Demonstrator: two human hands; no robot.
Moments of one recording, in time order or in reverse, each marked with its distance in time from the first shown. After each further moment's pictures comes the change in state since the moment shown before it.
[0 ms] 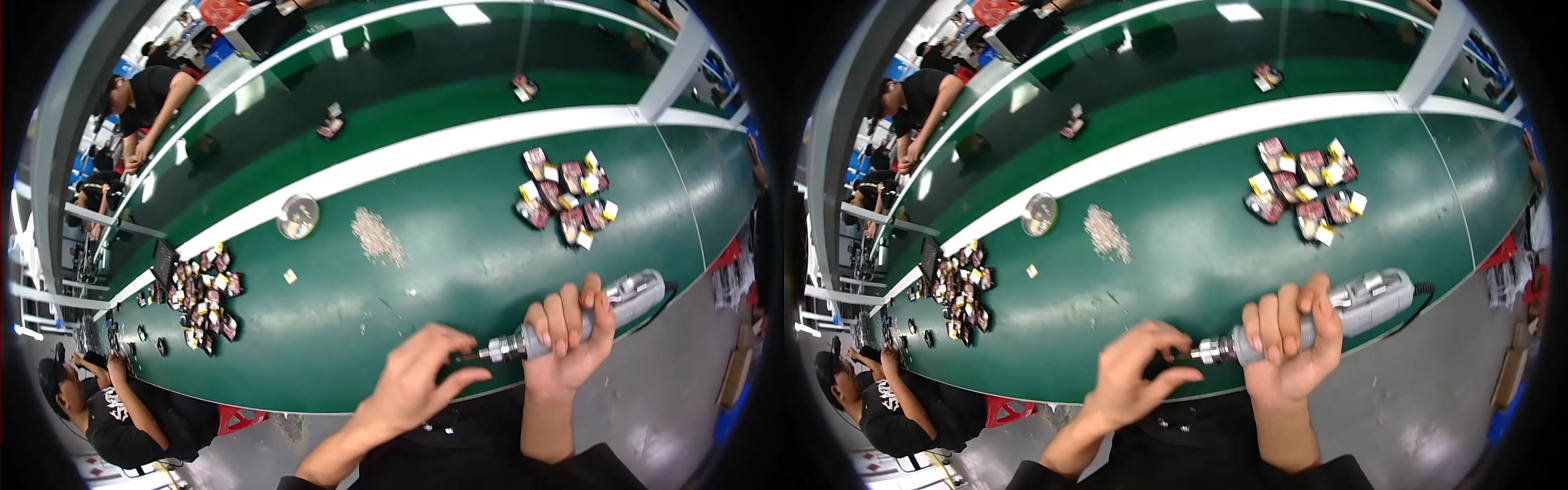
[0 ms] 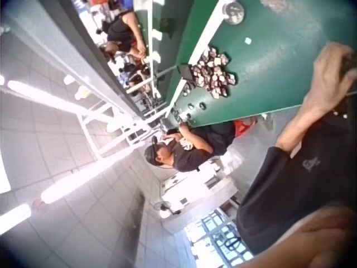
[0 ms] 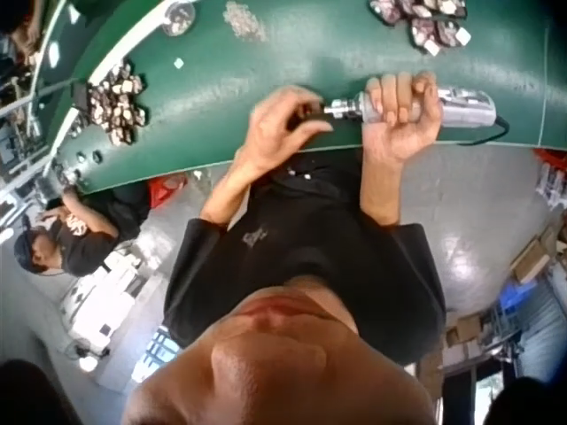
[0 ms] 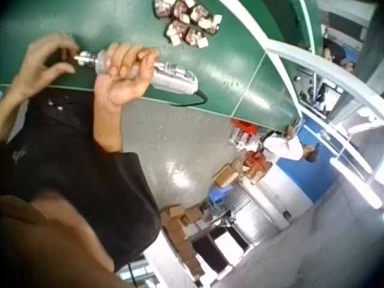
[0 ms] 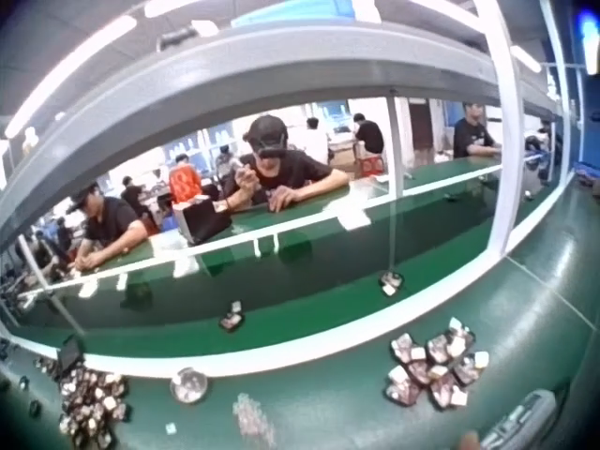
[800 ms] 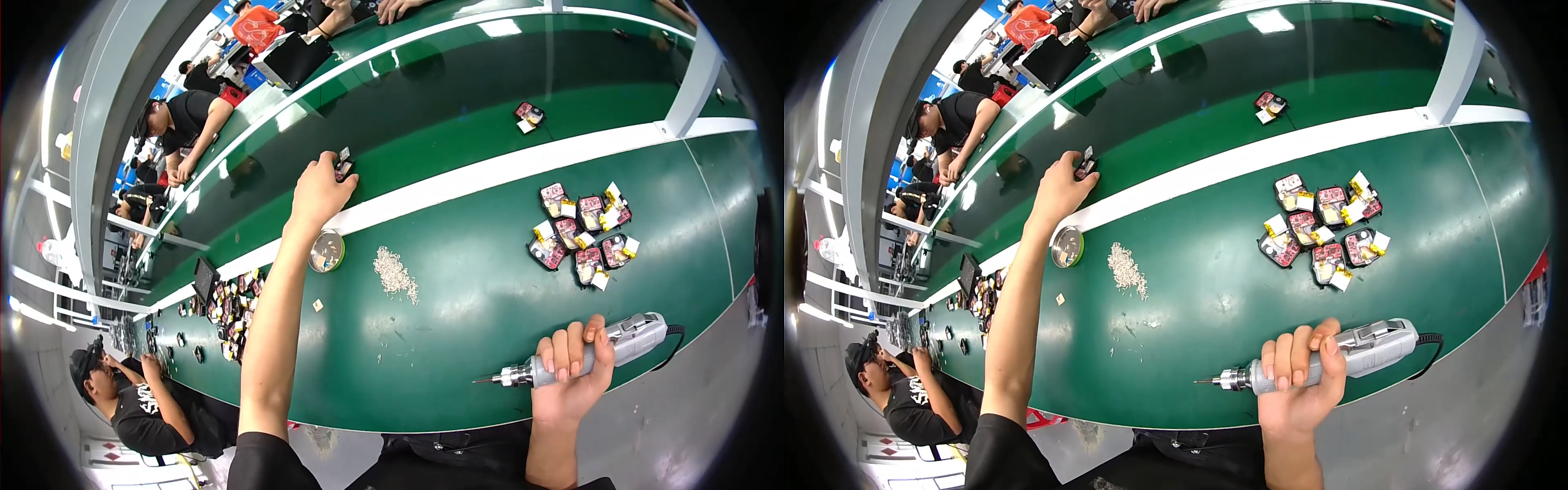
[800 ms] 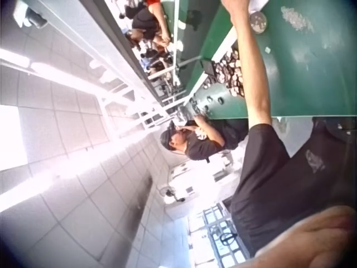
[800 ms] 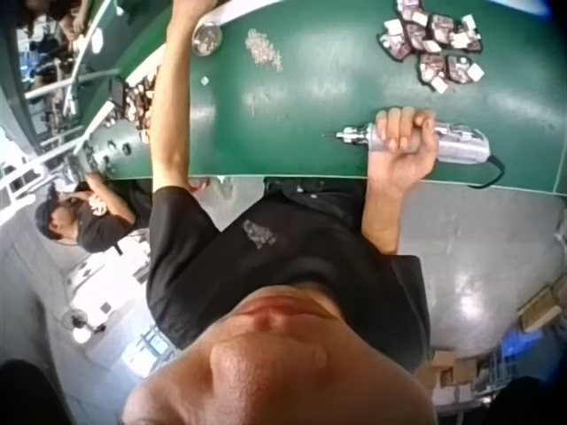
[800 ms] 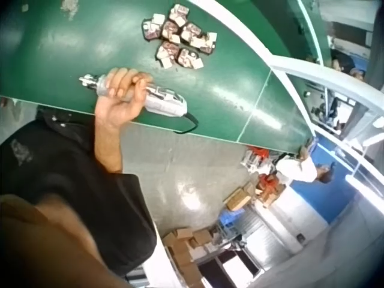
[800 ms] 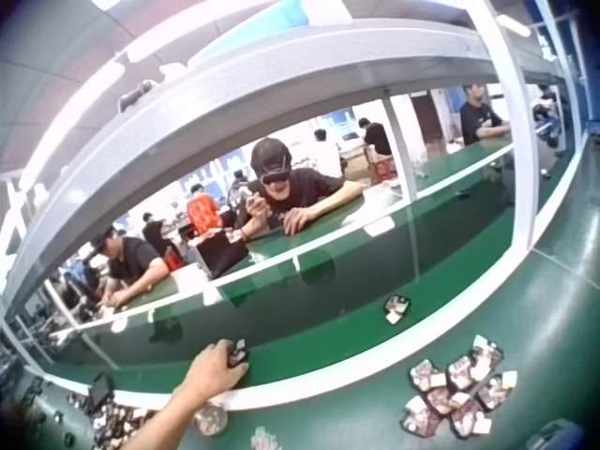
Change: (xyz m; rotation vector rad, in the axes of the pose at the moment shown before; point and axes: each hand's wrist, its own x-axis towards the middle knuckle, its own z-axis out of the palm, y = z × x) left_hand 0.206 -0.136 -0.152 0.971 0.152 -0.319; right_hand 0.009 -0.011 -0.021 0.026 0.149 -0.012
